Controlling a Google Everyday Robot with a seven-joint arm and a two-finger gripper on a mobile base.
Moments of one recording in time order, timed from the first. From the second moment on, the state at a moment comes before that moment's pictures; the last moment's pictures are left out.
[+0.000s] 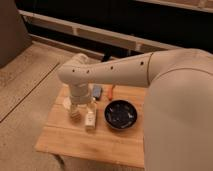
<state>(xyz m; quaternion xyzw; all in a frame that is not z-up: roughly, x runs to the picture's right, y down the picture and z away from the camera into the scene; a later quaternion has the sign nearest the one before) -0.109 0.103 0.703 -0.26 0.23 0.64 0.68</state>
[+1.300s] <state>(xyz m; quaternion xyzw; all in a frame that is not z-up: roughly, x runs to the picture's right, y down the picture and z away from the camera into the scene) -0.109 0.103 0.703 -0.26 0.23 0.64 0.68</state>
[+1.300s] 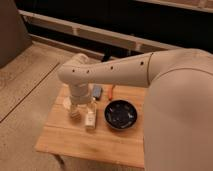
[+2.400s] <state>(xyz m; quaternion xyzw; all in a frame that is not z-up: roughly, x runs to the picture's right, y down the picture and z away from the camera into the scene) 0.004 0.044 0.753 -0.15 0.25 0.71 0.64</state>
